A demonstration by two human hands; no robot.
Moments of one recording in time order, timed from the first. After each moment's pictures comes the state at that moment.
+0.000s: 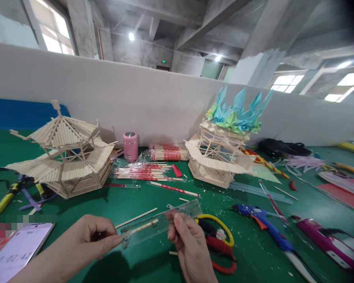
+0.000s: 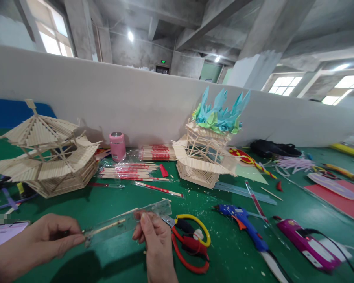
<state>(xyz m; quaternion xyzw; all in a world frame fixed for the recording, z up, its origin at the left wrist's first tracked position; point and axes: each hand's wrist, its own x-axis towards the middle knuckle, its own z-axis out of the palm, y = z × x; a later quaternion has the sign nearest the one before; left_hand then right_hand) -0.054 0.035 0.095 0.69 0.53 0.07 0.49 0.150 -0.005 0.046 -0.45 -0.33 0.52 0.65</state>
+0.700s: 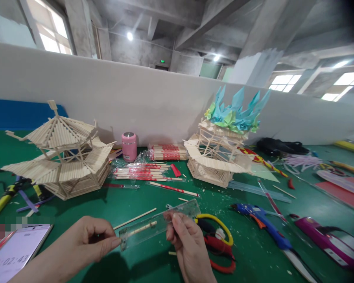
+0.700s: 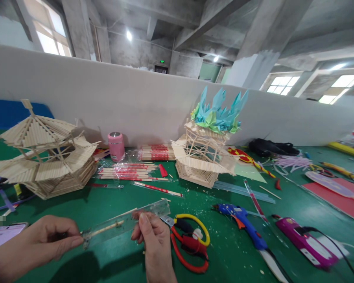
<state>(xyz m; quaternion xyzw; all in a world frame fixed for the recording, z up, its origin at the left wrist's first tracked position) -0.052 0.036 0.097 0.69 0.53 0.07 0.50 0.150 -0.004 0.045 -0.43 -0.33 0.53 0.65</state>
